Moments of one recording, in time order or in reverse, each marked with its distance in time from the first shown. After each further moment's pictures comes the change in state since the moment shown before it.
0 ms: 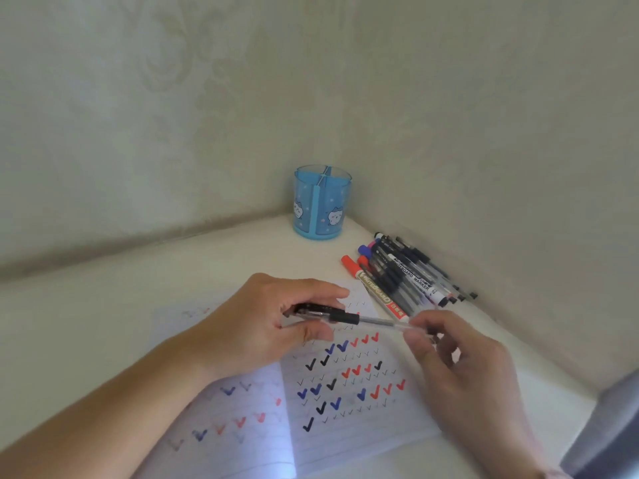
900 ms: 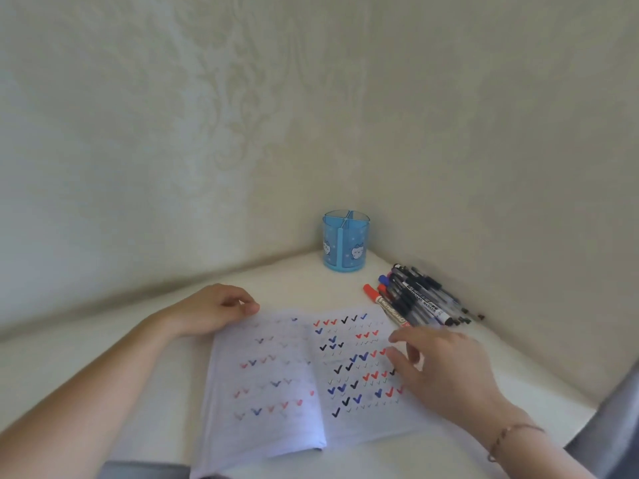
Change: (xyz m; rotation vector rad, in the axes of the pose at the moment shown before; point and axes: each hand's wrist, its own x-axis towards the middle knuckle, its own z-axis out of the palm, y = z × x) left_hand -0.043 -0.053 -0.110 0.311 -0.101 -0.693; right_hand 0.015 -0.017 -0.001 -0.433 -0.135 -0.384
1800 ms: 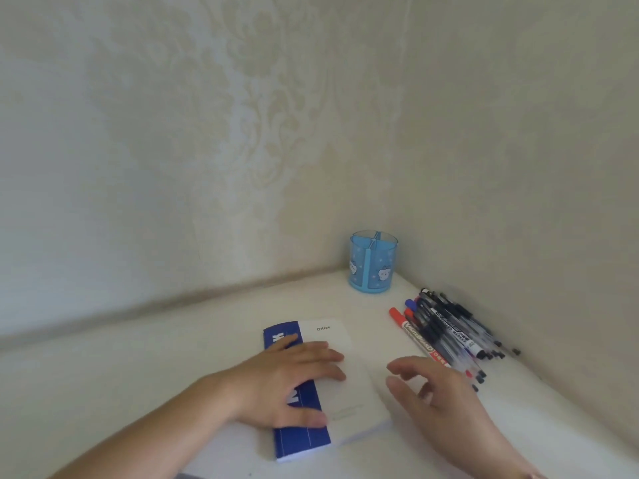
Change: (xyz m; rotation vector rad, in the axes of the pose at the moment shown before) left_hand -0.043 0.047 0.062 0.419 -0.170 0.500; right_hand 0.001 -0.029 0.009 0.642 -0.211 0.202
